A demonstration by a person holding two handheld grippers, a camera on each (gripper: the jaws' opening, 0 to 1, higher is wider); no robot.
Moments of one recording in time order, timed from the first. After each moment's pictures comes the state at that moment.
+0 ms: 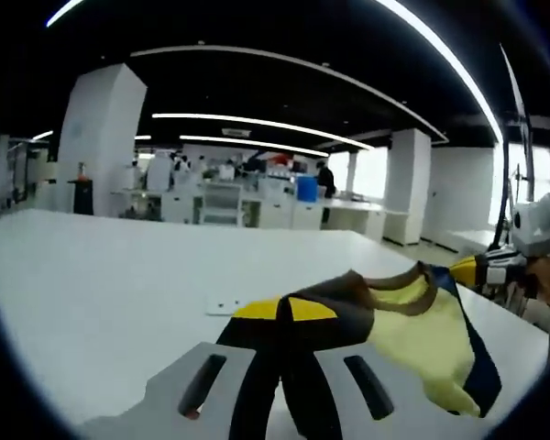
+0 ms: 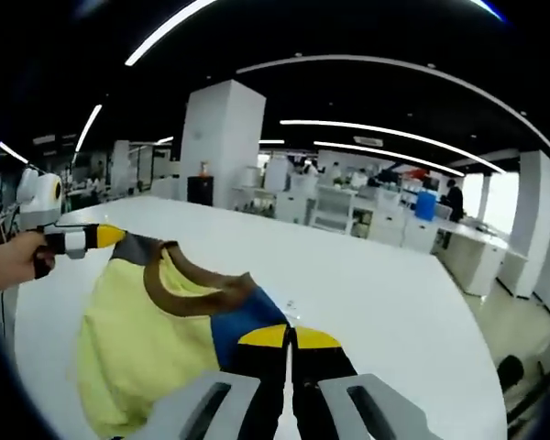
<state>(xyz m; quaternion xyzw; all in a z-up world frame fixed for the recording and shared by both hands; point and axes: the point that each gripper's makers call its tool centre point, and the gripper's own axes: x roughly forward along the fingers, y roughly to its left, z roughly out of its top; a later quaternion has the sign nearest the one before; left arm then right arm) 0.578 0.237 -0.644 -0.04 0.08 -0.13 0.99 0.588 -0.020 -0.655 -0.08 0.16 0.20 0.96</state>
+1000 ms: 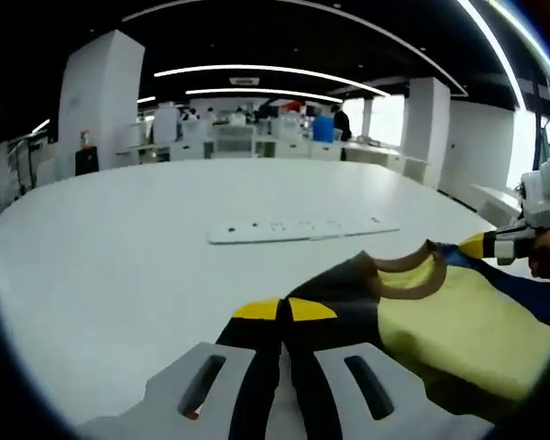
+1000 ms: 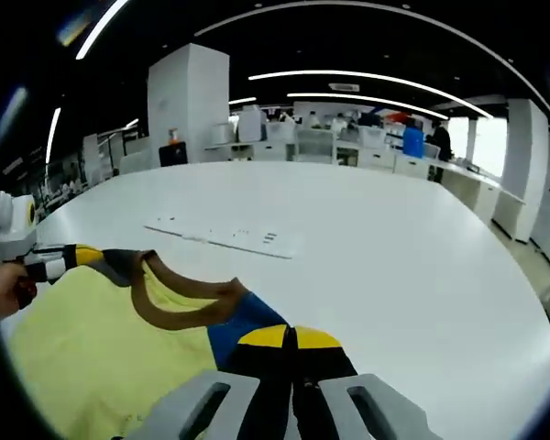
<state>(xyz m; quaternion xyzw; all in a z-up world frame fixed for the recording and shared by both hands) 0.620 0.250 -0.768 -0.01 0.21 -0.09 0.97 0.647 -0.016 -0.780 -0.03 0.28 0.16 0.95</state>
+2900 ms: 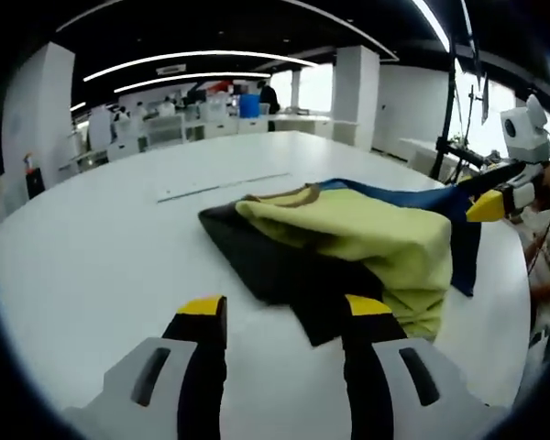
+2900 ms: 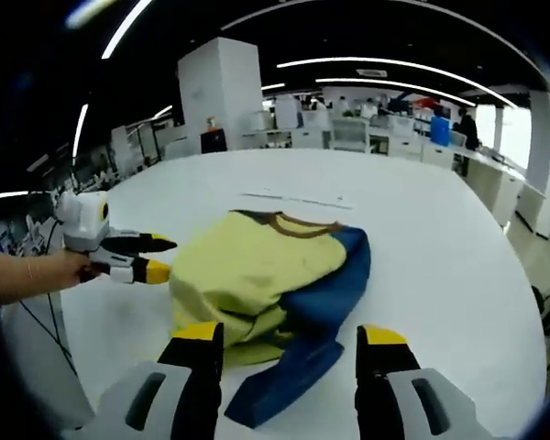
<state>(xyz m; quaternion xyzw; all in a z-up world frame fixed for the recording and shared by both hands) 0.466 0.213 -0.772 0.05 0.26 -0.26 0.93 0.418 0.004 -0.733 -0.04 0.32 0.23 0.92</state>
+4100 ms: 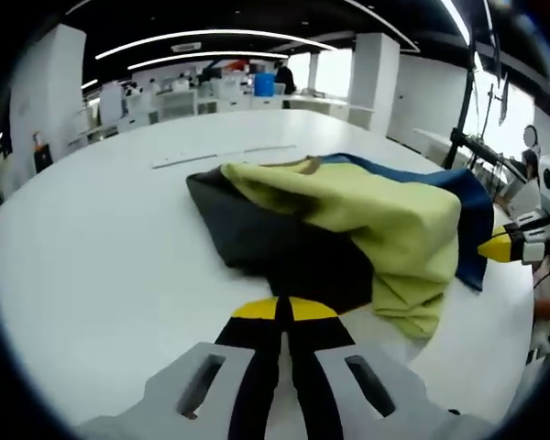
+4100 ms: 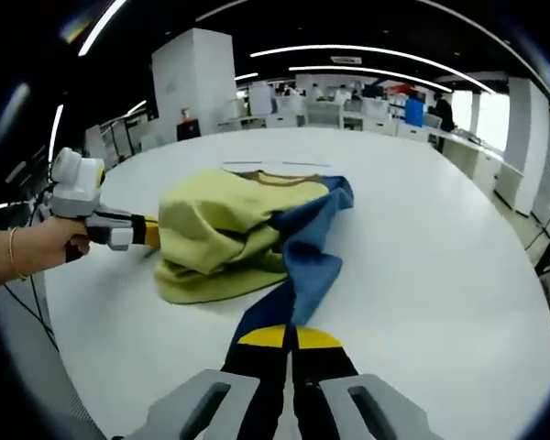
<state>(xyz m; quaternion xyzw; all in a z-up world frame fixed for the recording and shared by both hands) 0.450 0.199 -0.794 0.03 0.31 -0.22 0.93 0.374 -0.017 -0.774 -0.02 0.34 0.18 0.92</state>
